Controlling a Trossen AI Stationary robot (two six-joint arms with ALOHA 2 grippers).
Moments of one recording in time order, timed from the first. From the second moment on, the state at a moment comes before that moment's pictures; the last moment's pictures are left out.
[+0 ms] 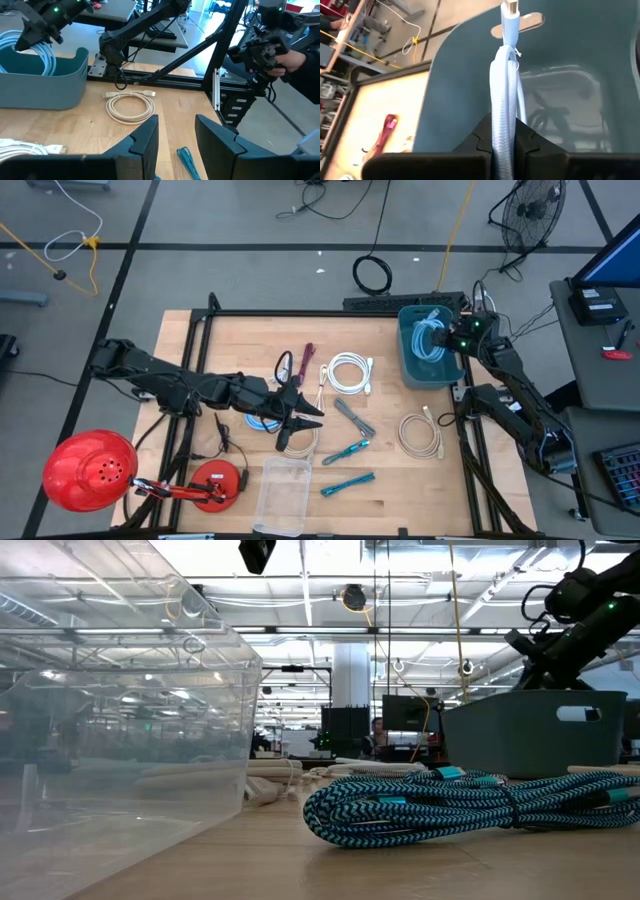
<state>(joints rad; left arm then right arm) -0.22 1.38 0.94 0.23 -0.03 -0.20 -1.32 0.62 0.42 -0.43 -0.38 0.53</state>
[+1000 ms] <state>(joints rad) -0.22 1.38 0.94 0.24 -0.03 -0.19 -1.32 0.69 0.24 -0.15 -0.57 0.68</state>
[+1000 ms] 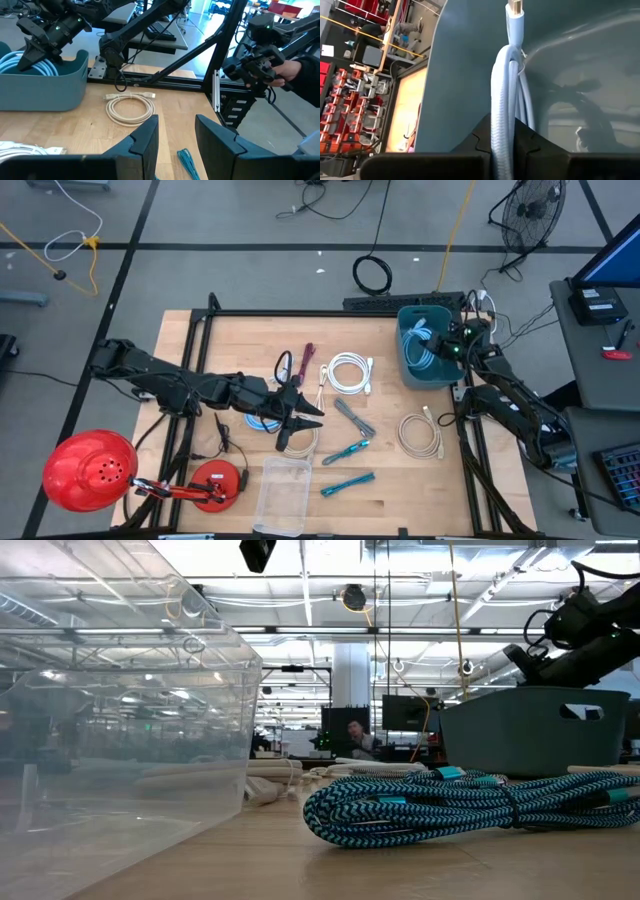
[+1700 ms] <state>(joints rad) -0.22 1.38 0.94 0.24 -0.03 -0.19 -1.32 0.69 0.32 -0.26 -0.52 0.58</state>
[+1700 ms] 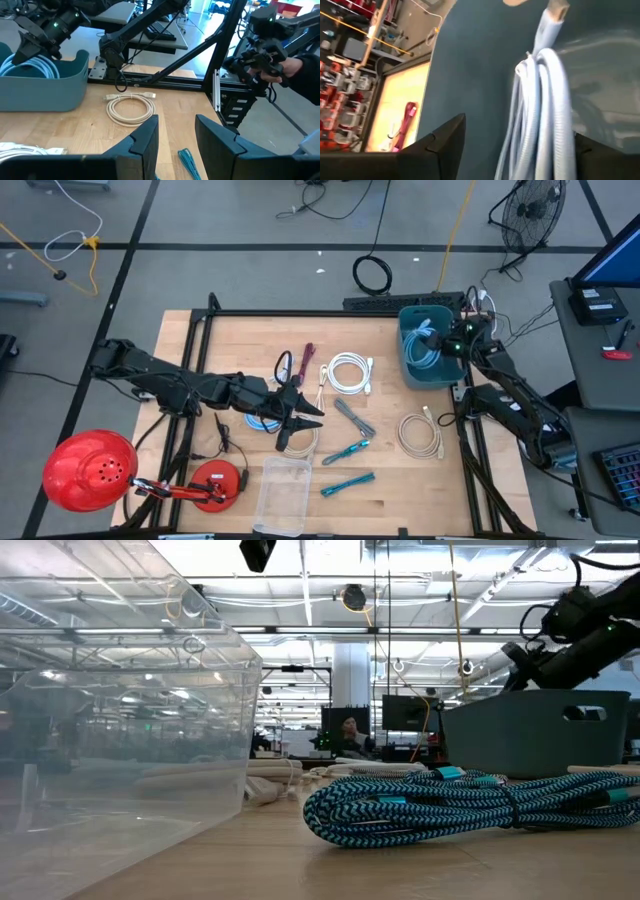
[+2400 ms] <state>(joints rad) -0.22 1.38 0.94 0.24 -0.03 -0.18 -1.15 0.76 0.65 -0.80 0.13 0.30</state>
